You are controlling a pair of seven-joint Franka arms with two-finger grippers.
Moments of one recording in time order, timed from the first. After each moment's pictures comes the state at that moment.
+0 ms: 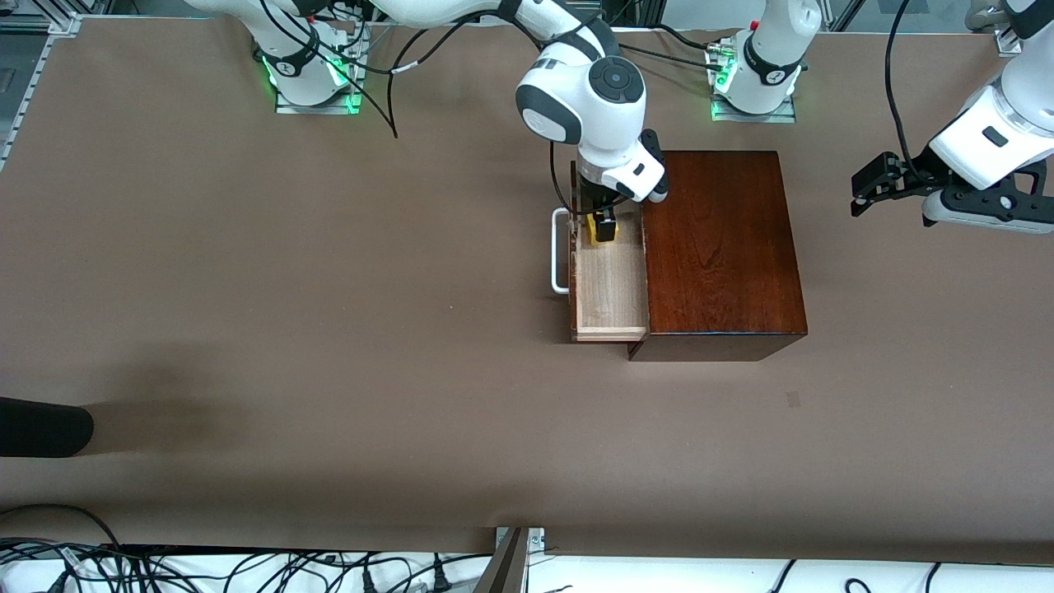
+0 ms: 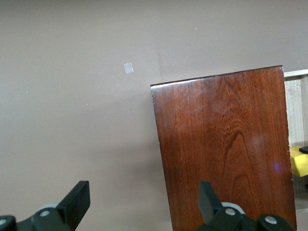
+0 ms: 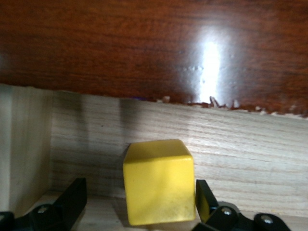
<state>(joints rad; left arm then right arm) -0.12 -0.04 0.04 -1.71 -0.01 1.67 0.05 0.92 0.84 0.13 -1.11 -0.14 2.01 -0.63</state>
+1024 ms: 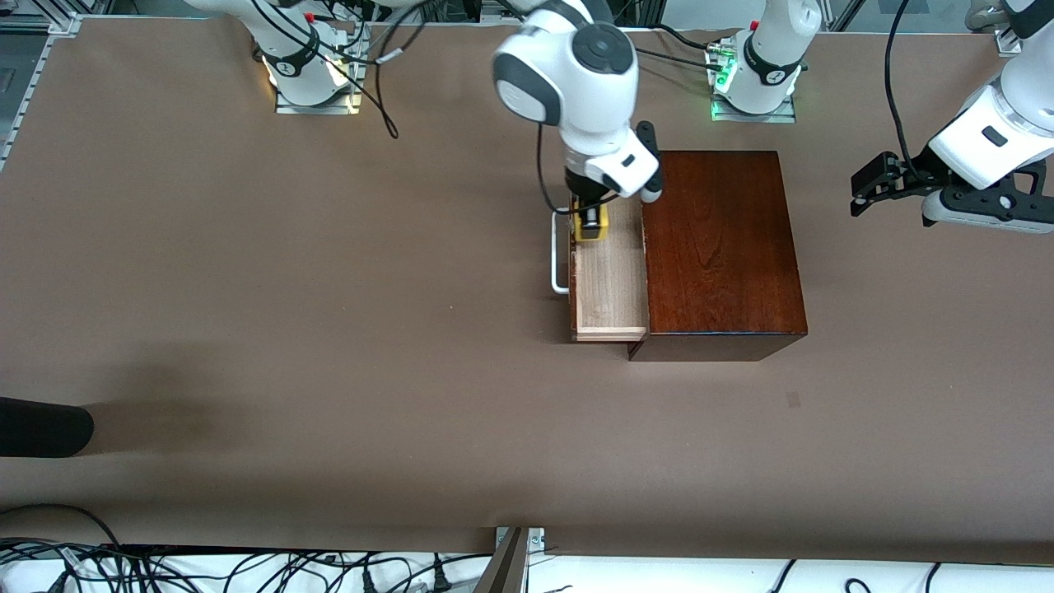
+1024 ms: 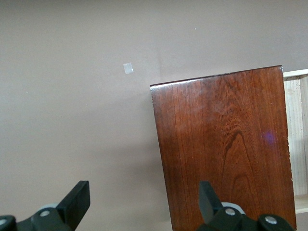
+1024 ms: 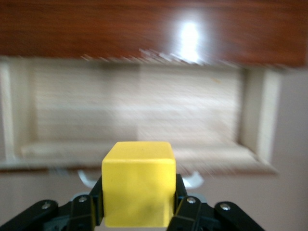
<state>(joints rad) -0.12 -0.04 0.04 -1.71 -0.01 1.67 0.05 0.84 0.73 0.08 -1.00 -0.14 1.84 -0.62</state>
